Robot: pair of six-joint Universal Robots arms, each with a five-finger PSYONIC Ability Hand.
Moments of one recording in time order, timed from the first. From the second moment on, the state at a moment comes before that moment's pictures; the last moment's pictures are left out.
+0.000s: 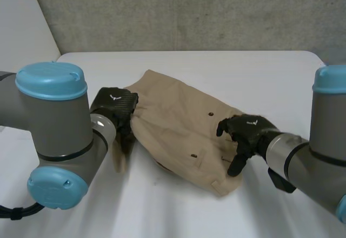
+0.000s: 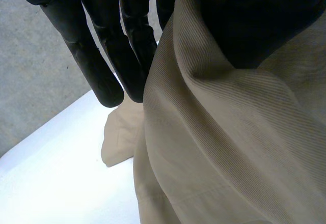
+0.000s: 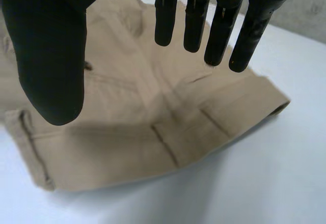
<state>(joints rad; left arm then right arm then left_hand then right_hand) 4.12 -1.99 -1.42 3.08 -1.77 3.42 2.03 -1.28 1.56 0.28 1.44 3.02 1.13 1.20 1.18 1.20 0.97 0.35 0.44 0.41 0.39 0.22</state>
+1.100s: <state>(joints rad) 4.15 -1.34 -1.19 2.87 -1.71 3.59 2.20 -1.65 0.96 0.43 1.60 2.61 1.13 1.20 1.19 1.20 0.97 0.93 1.17 1.17 1.19 0.97</state>
